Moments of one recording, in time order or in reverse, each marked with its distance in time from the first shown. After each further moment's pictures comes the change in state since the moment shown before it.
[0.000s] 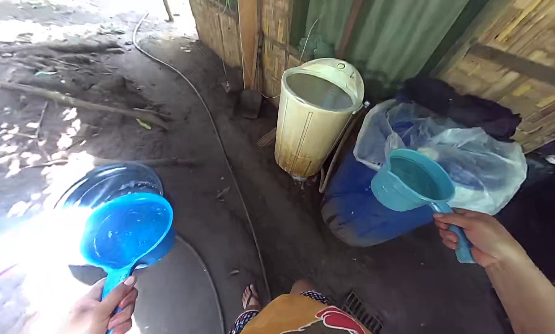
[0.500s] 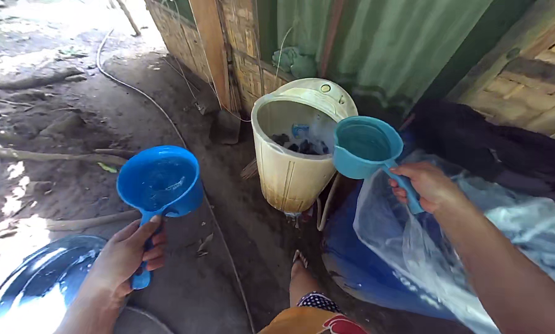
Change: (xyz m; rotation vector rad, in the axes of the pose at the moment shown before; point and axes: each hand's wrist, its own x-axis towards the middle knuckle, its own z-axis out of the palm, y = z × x) left_hand 0.319 0.264 0.289 0.023 -0.123 0.125; right_hand 0.366 -0.203 0.101 -0.041 -0.107 0.005
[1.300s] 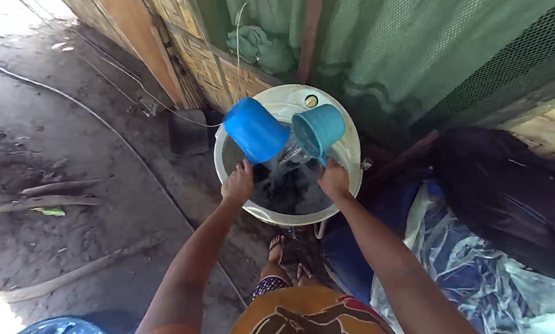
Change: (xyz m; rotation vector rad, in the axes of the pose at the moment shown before) left_hand 0.415 0.072 0.322 1.536 -0.245 0.336; right_hand 0.355 -0.035 0.150 -0.928 0.218 -0.095
